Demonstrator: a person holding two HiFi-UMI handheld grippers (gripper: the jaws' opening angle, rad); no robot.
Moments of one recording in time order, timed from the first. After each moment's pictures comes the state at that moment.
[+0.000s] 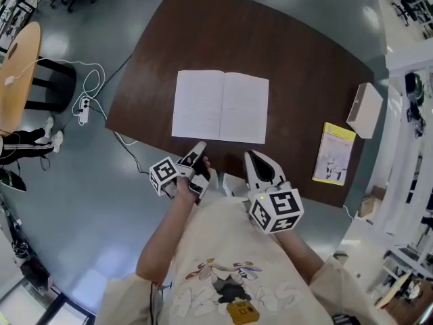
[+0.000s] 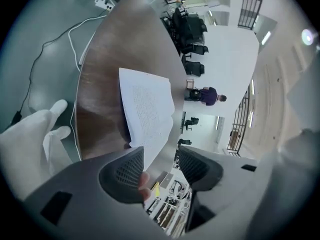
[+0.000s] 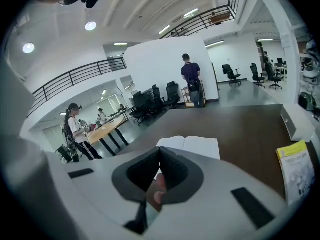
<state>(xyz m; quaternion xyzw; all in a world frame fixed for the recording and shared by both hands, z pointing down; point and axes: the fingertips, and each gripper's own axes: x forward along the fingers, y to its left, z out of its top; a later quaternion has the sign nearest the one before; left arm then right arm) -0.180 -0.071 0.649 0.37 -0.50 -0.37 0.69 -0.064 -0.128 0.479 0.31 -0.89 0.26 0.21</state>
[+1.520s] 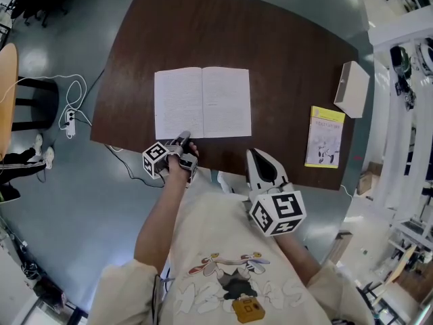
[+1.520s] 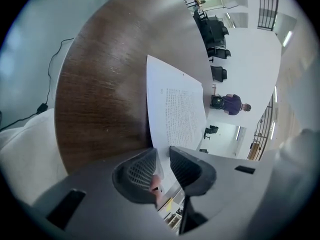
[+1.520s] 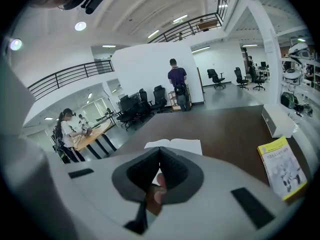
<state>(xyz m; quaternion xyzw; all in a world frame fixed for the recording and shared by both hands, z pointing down) -0.196 -0.099 0.748 0.26 -0.53 -0.34 0.73 -0.020 -0.145 0.471 0.39 -0.86 0.27 0.20</state>
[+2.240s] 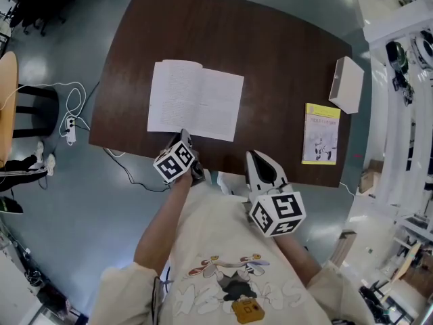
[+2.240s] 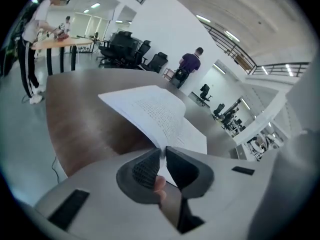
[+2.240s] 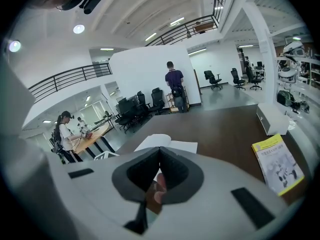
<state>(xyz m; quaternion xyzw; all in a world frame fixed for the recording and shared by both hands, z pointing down) -0.191 -0.123 0.678 0.49 -0.72 0.01 0.49 0.008 -0.135 0.465 0.40 -0.86 0.27 0.18</state>
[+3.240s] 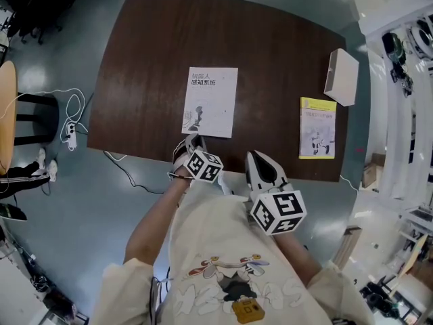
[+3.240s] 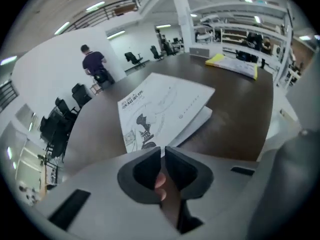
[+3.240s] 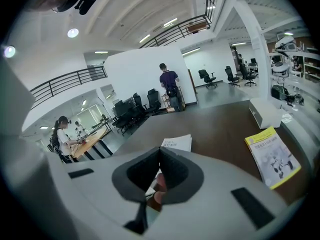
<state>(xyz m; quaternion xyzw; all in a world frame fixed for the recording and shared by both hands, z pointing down) -0.091 -0.123 0.720 0.66 -0.52 0.50 0.19 0.042 -0.128 0.471 0.42 -0.84 0.30 0.17</state>
